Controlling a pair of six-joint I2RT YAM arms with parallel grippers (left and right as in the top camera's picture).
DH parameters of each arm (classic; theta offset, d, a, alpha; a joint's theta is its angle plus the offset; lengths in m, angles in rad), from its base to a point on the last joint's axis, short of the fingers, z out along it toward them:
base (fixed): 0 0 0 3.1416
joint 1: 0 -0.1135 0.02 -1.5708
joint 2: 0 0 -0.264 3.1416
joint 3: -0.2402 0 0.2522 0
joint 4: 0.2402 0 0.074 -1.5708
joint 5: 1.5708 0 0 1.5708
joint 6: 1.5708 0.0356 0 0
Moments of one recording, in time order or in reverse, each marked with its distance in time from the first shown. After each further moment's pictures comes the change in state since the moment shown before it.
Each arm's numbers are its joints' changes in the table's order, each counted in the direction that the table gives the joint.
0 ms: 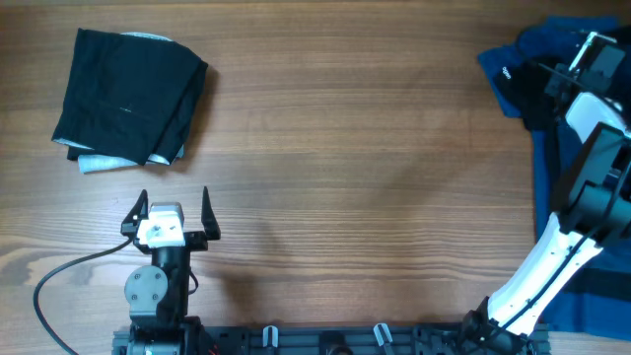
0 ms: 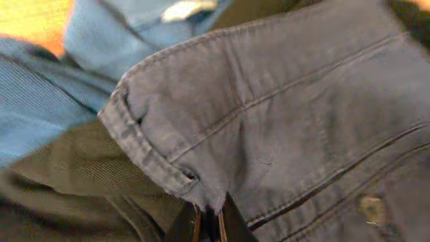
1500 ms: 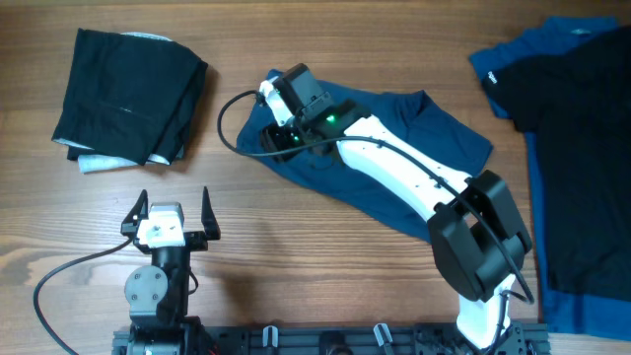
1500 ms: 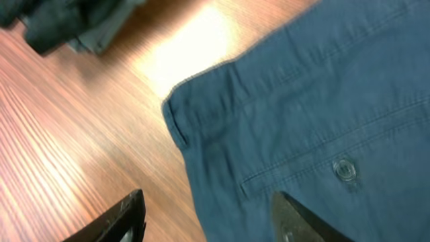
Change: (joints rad) left arm 0.000 0.000 0.000 0.000 0.000 0.000; right arm -1.110 0.251 0.024 0.536 -0.374 0.185
